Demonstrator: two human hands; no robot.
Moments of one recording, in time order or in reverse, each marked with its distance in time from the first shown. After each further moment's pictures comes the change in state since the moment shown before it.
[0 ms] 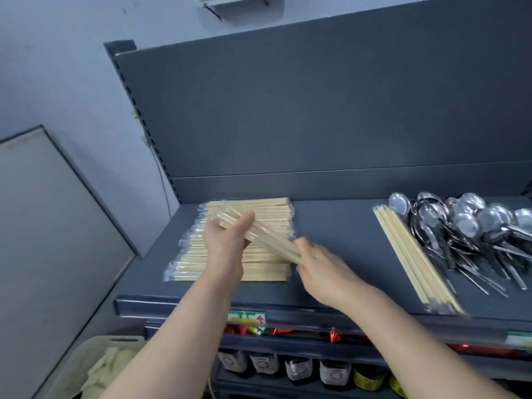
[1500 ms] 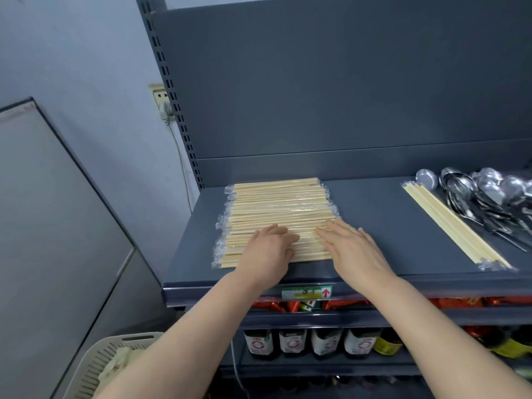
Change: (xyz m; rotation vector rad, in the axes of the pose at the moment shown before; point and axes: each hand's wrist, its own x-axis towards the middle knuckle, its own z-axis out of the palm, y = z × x) left_hand 0.027 -0.020 -0.111 1.378 -0.713 0.569; right_hand 0.019 -0.066 0.063 -0.137 0.118 0.216
